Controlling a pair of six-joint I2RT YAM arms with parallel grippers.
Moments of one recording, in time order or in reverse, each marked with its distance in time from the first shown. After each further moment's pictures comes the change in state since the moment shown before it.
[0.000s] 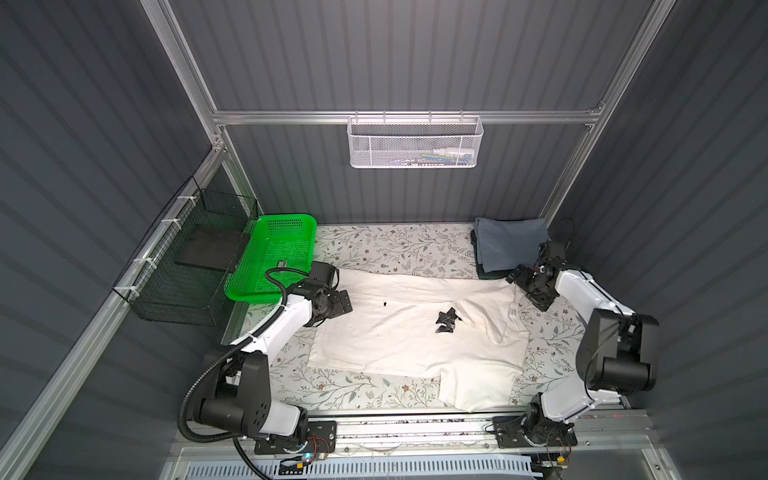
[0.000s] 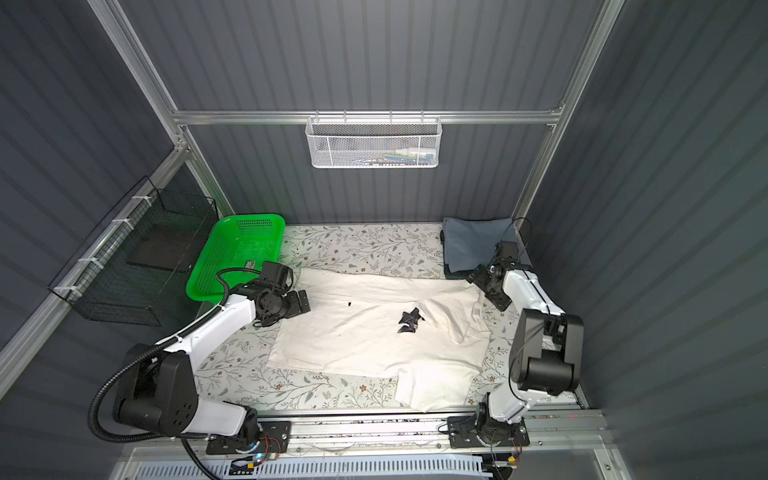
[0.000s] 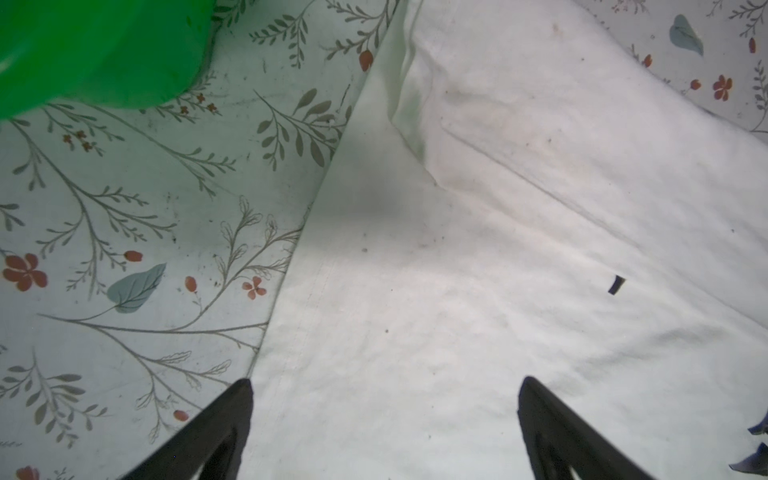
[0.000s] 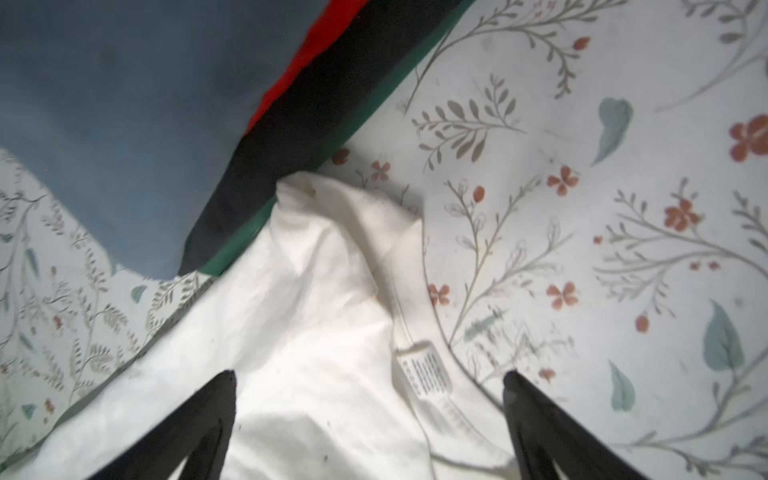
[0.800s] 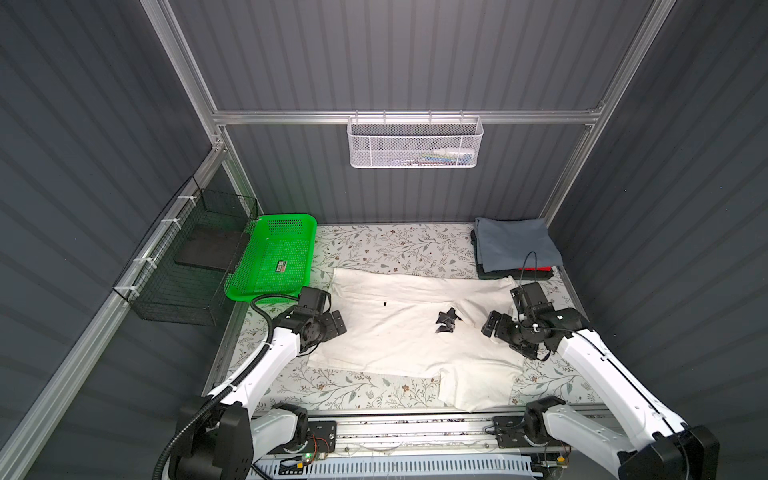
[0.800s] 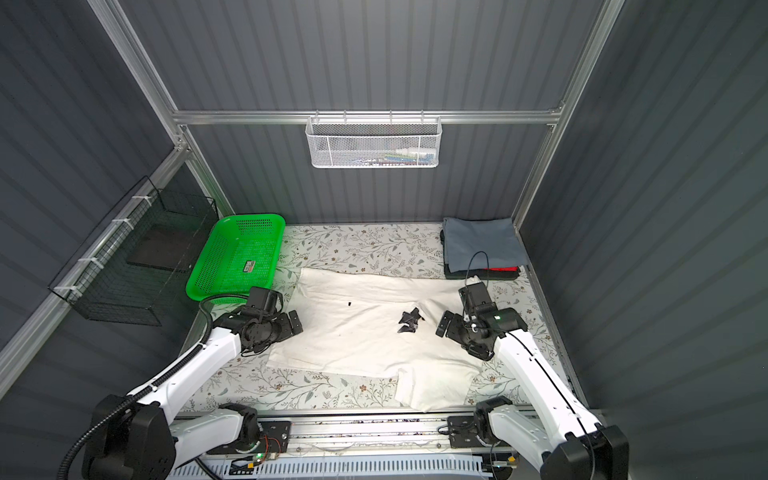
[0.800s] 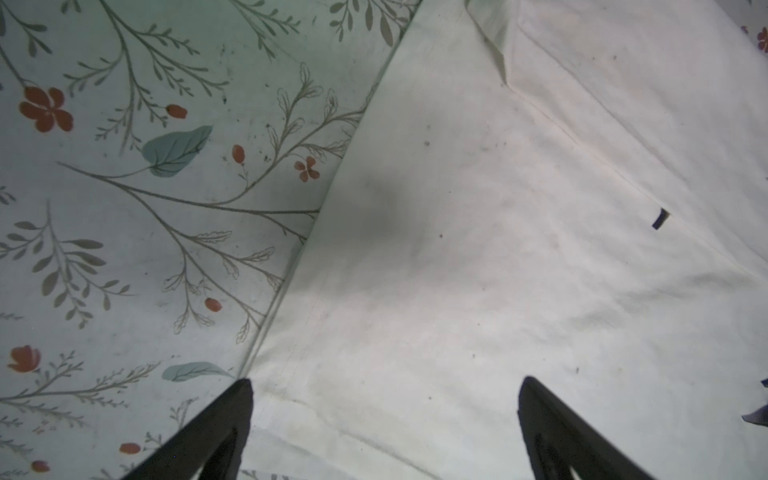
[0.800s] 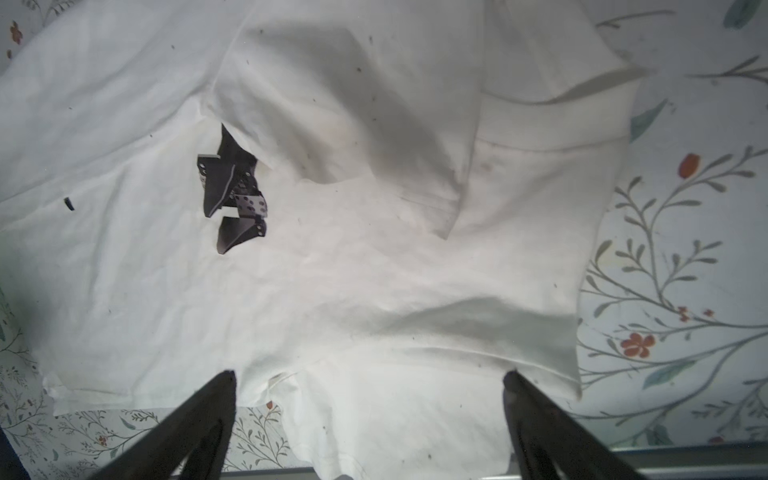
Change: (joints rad) left arm 0.000 -0.259 -0.250 -0.001 0.016 -0.094; right arm 0.415 -0.563 -0.303 -0.365 -0.008 0.070
